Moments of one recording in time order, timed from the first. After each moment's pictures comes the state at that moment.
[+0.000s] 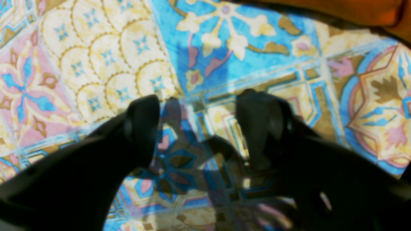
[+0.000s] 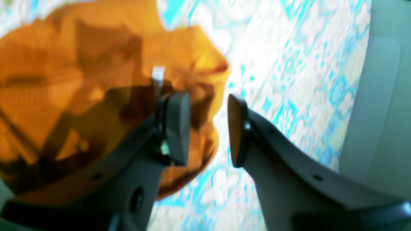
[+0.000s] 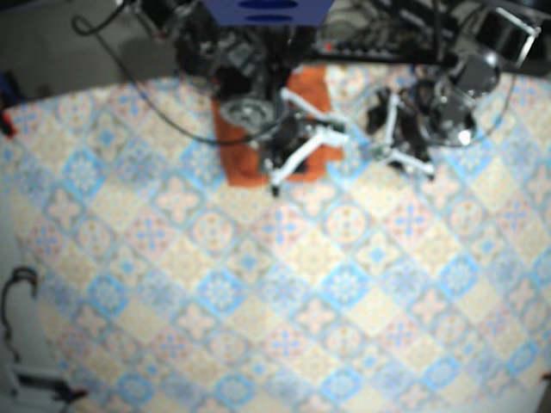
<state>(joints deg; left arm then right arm) 9.6 -35.4 22.9 83.9 2.6 -33.0 25.3 -6.8 2.5 -41.0 105.2 -40.0 40.6 -45.0</state>
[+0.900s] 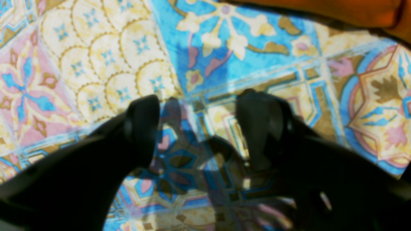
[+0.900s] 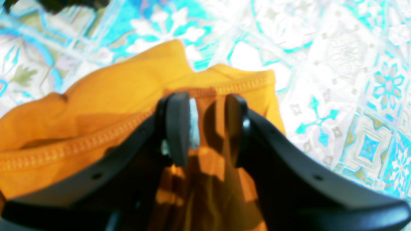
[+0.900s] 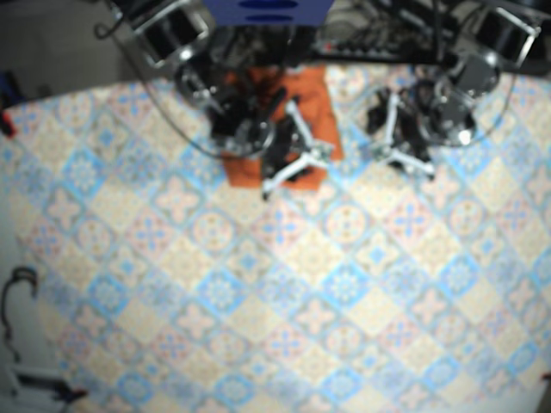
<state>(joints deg) 9.6 -35.4 22.9 83.9 2.6 -33.0 25.3 -1.8 1.3 -31.3 82.4 -27.2 36.0 -23.1</state>
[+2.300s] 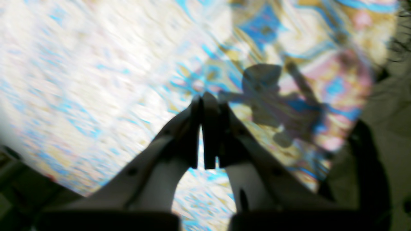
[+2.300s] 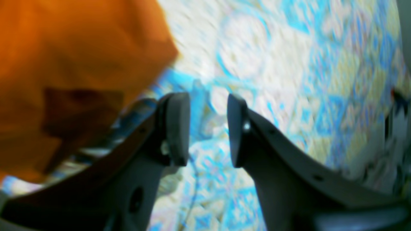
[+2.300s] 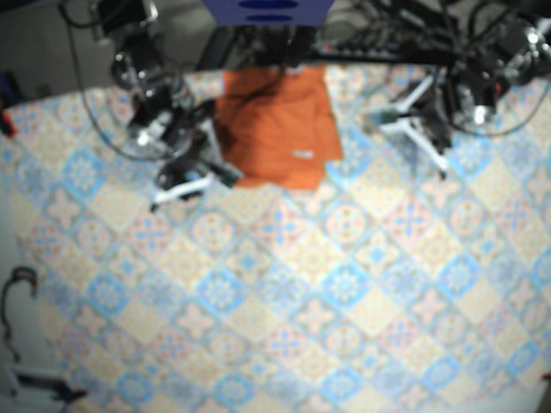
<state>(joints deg) 14.2 -51.3 28.8 113.3 9.4 -34.7 41.9 -9.7 10.8 -14.8 105.8 -26.3 36.0 -45.2</state>
